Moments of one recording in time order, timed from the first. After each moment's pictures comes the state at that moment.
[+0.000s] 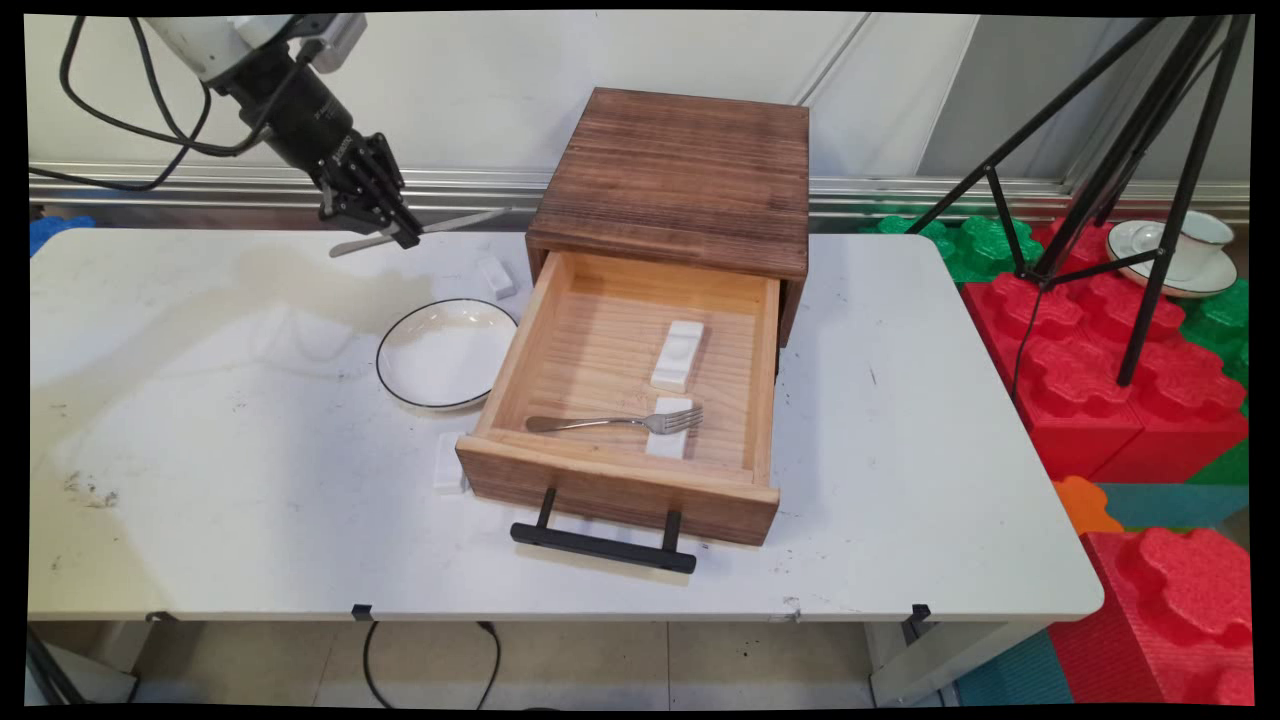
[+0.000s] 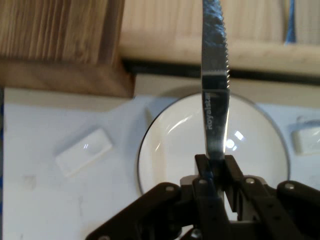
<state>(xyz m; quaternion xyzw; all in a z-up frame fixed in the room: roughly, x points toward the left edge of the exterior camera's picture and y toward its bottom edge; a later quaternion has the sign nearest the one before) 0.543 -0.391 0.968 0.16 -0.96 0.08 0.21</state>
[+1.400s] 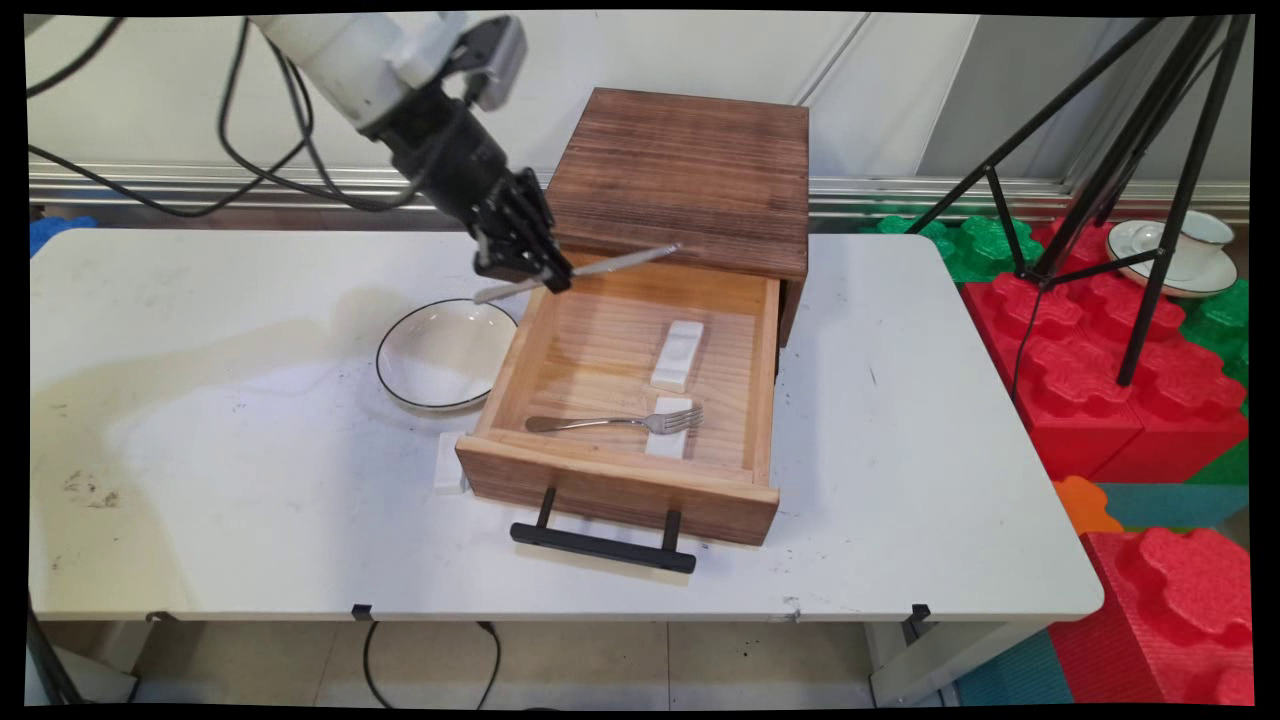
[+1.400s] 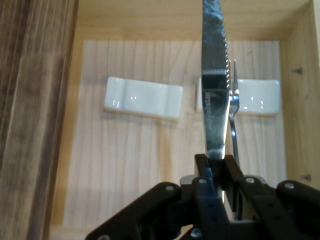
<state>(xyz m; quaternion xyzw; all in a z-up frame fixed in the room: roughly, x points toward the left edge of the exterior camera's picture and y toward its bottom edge) 0.379 -0.377 0.966 0.12 -0.95 0.09 0.26</state>
